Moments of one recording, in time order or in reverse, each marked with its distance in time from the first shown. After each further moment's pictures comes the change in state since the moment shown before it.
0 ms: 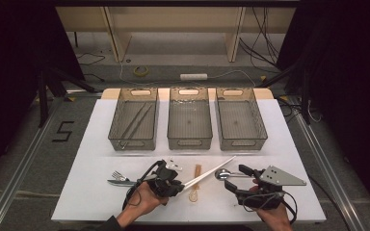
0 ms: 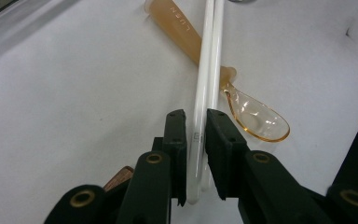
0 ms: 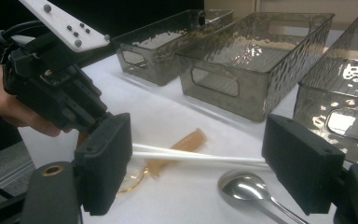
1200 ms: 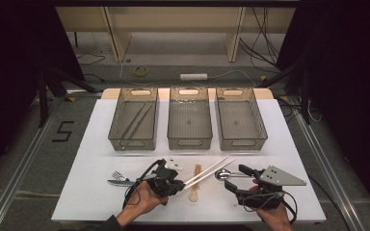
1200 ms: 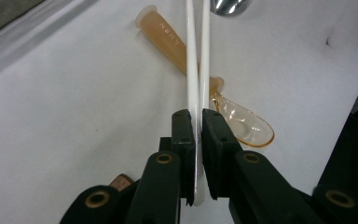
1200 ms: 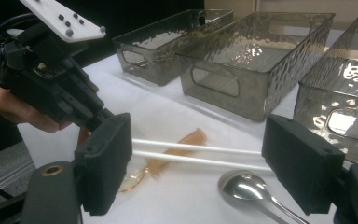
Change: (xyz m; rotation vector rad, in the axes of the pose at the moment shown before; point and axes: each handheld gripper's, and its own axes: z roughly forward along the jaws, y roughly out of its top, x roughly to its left) left arm -0.002 0.003 -0.007 -0.033 -0.026 0.025; right arm 0.000 0.000 0.000 0.002 0.001 0.000
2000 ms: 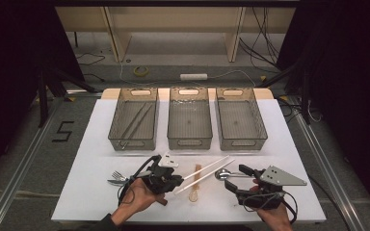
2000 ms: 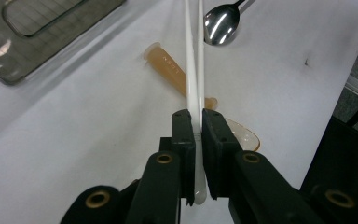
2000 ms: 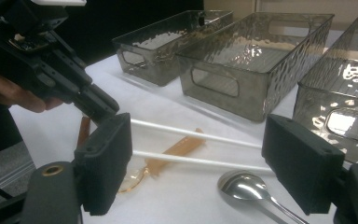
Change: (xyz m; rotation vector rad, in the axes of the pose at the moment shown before) left arm 0.000 0.007 -0.027 -0.071 0.013 0.041; right arm 0.000 0.000 -0.001 -0.001 0.000 -0.001
